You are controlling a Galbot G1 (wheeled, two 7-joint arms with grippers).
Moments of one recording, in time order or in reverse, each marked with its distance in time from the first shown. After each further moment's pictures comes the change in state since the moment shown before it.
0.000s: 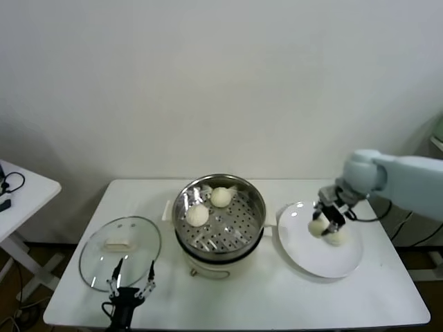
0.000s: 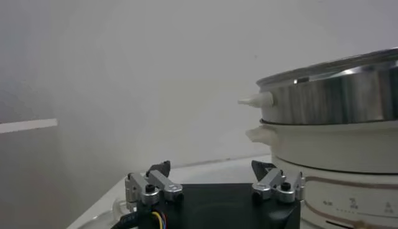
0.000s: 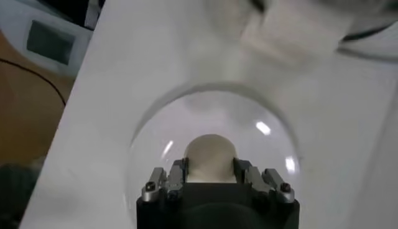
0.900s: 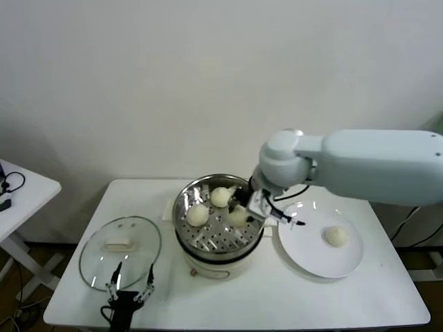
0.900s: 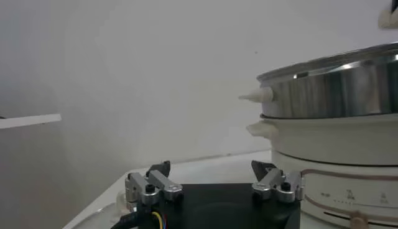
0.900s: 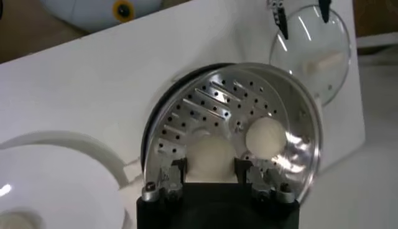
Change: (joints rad) left arm 0.018 0.000 -0.005 0.000 0.000 -0.004 -0.002; right arm -0.094 0.295 0.233 0.220 -0.260 0.109 0.063
